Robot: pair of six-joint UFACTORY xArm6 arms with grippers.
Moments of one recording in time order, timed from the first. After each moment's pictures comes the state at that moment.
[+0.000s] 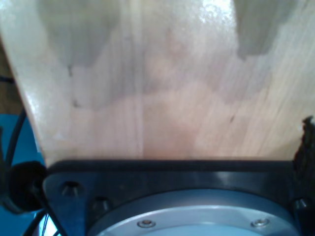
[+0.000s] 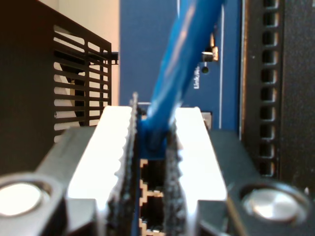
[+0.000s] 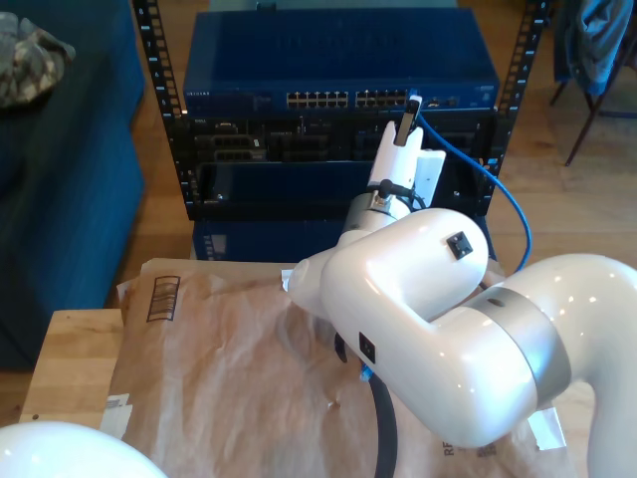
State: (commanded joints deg) left arm 99.2 -30.1 -4.1 1.6 57.2 5.6; right arm 29.9 54.2 -88.8 51.2 -78.5 66.2
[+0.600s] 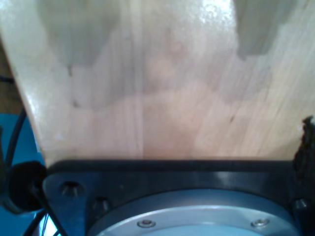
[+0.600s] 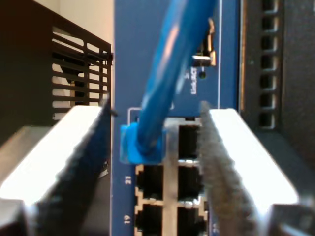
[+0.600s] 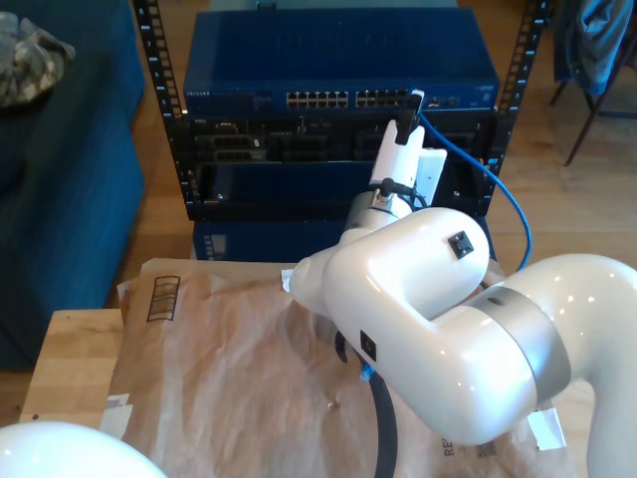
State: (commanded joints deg) left arm 99.2 -30.1 -4.1 1.6 57.2 5.6; right arm 29.8 54.1 -88.7 50.9 -78.5 66.2
